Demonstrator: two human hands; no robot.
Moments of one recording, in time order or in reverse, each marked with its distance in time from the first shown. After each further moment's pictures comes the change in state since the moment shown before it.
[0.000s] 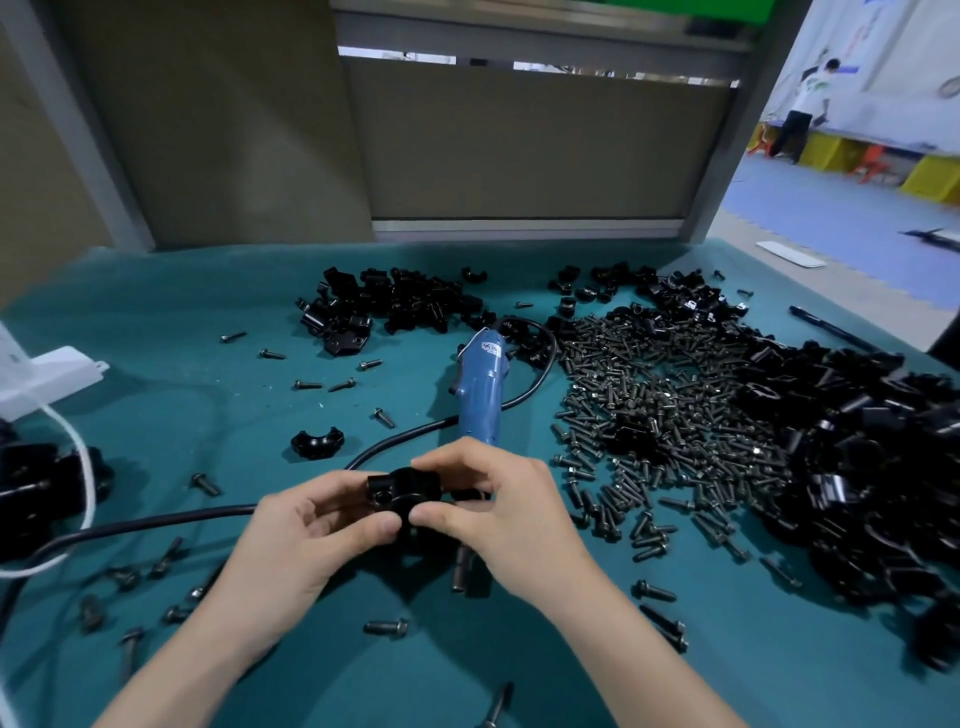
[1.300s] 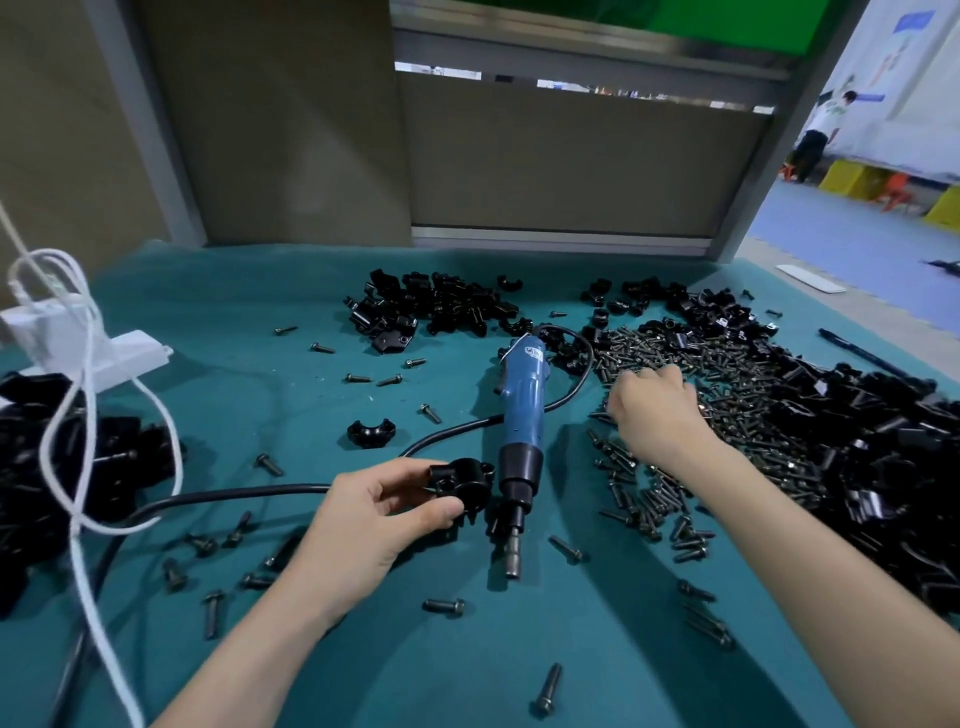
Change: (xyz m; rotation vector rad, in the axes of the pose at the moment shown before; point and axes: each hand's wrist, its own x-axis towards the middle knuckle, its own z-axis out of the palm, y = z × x) left_hand -0.004 0.007 0.001 -0.011 -0.022 -0.032; right_hand 0.069 0.006 -0.089 -1.244 0.069 0.318
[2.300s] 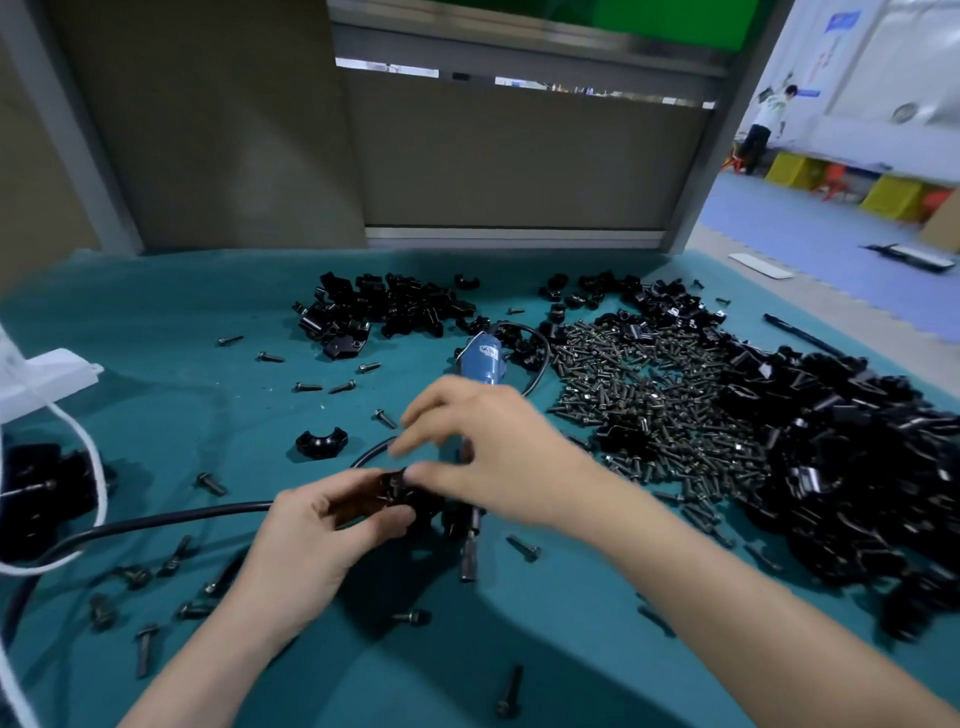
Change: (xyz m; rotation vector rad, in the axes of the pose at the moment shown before) left_hand 0.003 -0.004 0.004 0.077 0.026 0.085; right_hand -0.070 -0.075 -0.032 0.531 -0.026 -0.672
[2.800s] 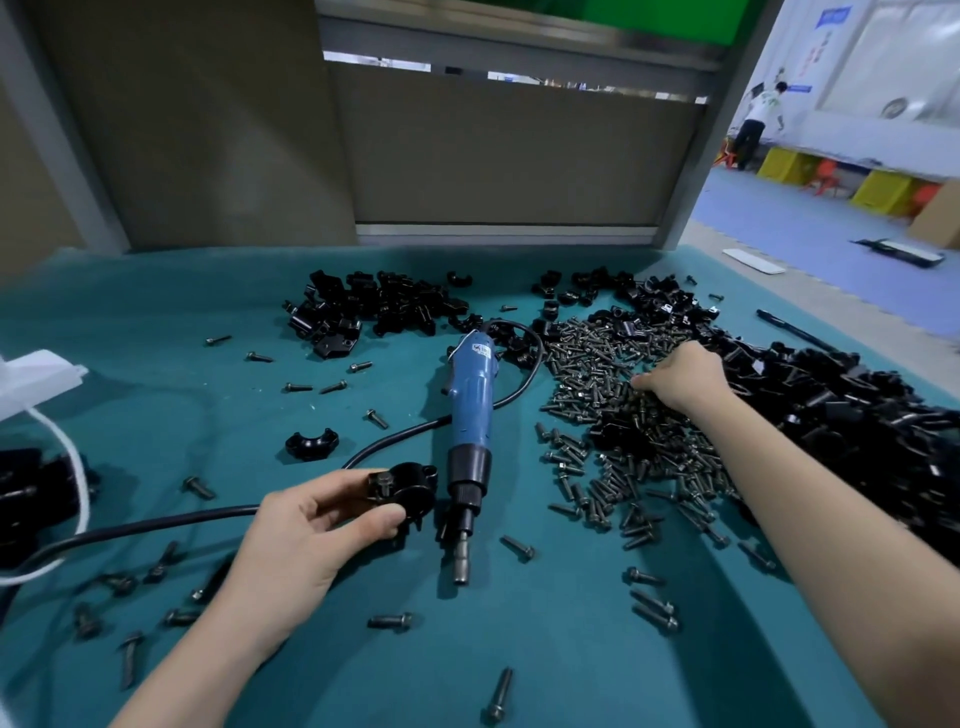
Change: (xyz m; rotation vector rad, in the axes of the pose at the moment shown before) left_hand 0.000 0.000 -0.001 -0.109 0.023 -0.044; right_hand -0.014 0.195 -0.073 -0.090 0.425 1.062
